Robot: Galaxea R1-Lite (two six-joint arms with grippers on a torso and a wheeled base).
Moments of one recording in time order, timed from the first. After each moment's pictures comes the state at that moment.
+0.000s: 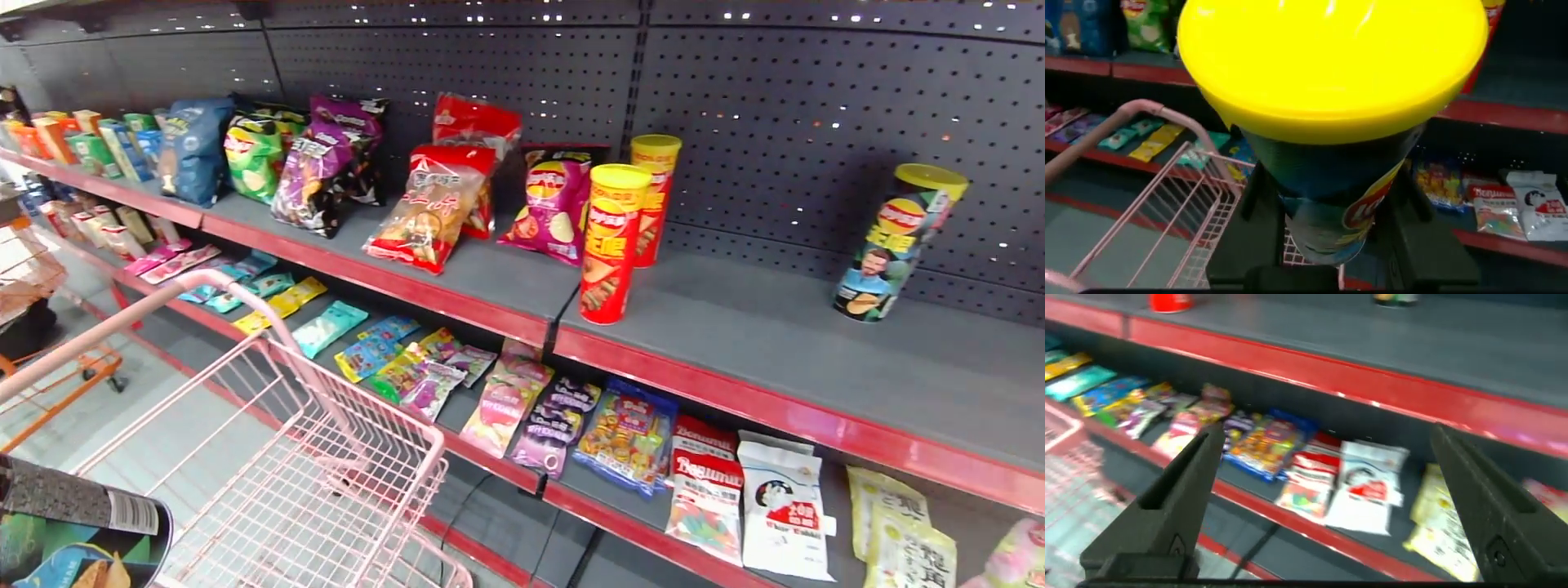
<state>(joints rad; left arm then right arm) -0.07 0.35 -0.46 0.06 -0.10 0.03 0.00 0.00 0.00 0.00 0.00 0.00</state>
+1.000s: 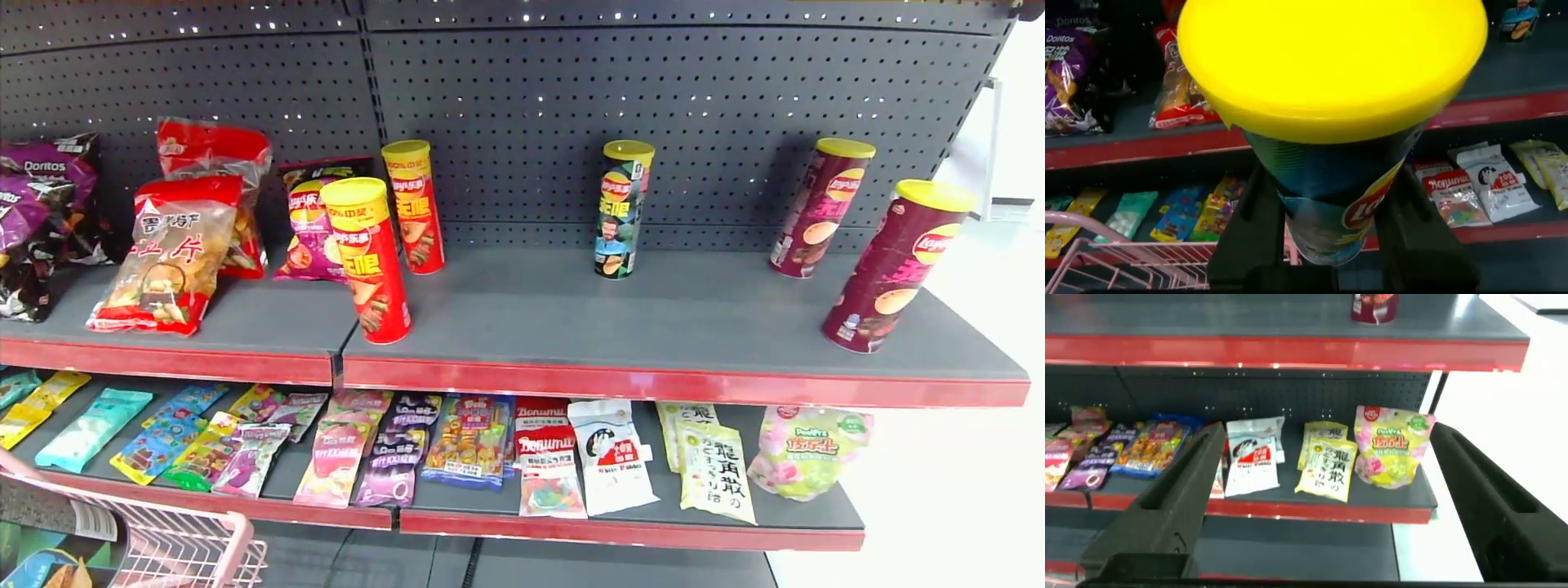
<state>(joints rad) -0.07 0.33 -0.46 0.10 0.02 0.15 0.00 0.00 0.00 0.00 0.00 0.00</state>
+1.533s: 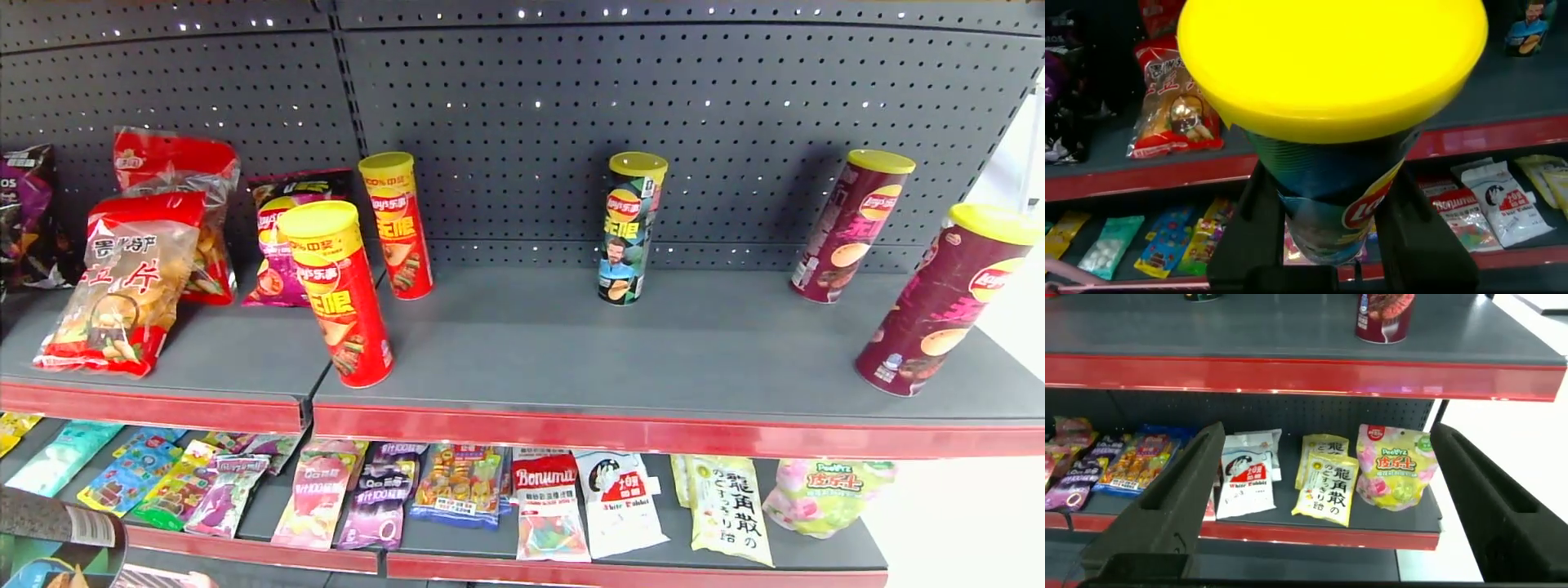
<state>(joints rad) -0.07 0.29 -0.44 0.11 0.00 0.15 0.00 0.00 0.00 0.00 0.00 -0.01</state>
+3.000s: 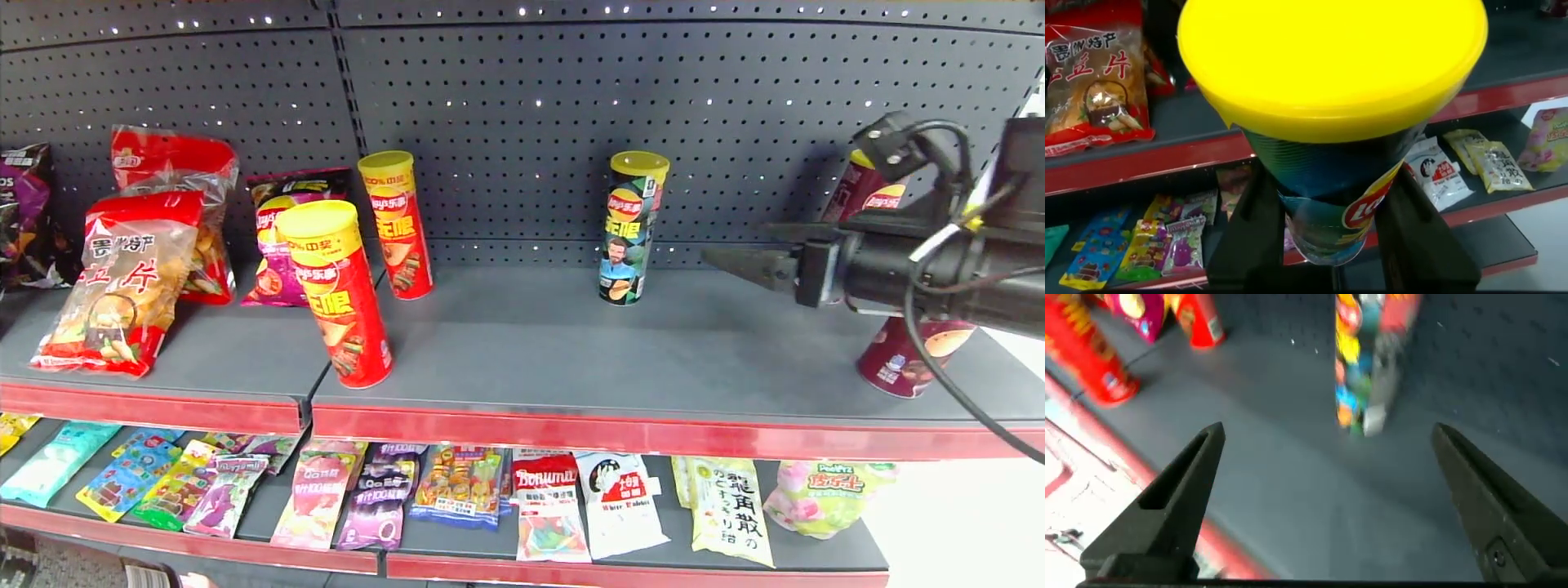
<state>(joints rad) -0.07 0.25 -0.45 0.21 -0.18 0.08 0.26 1.54 -0.96 -0.39 0.32 -0.08</state>
